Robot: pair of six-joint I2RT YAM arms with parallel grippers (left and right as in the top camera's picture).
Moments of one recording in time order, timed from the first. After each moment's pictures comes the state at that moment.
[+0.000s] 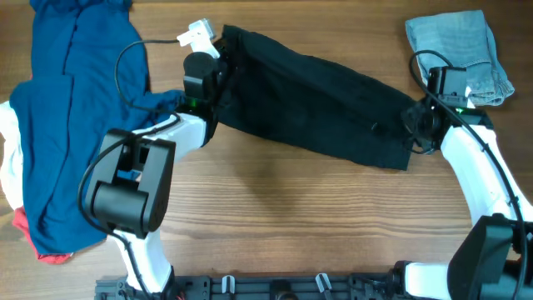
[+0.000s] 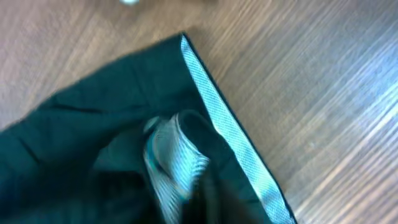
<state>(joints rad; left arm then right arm) -0.28 2.00 1.06 0.83 0.05 -0.69 -0.12 1.55 1.04 -0.64 0.15 0.85</state>
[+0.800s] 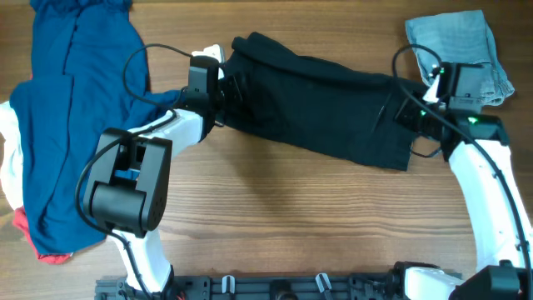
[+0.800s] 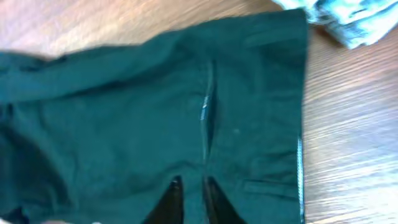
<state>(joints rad) -0.26 2.01 1.09 0.23 0.15 -0.48 -0.08 1.40 1.08 -0.68 -0.08 0.38</state>
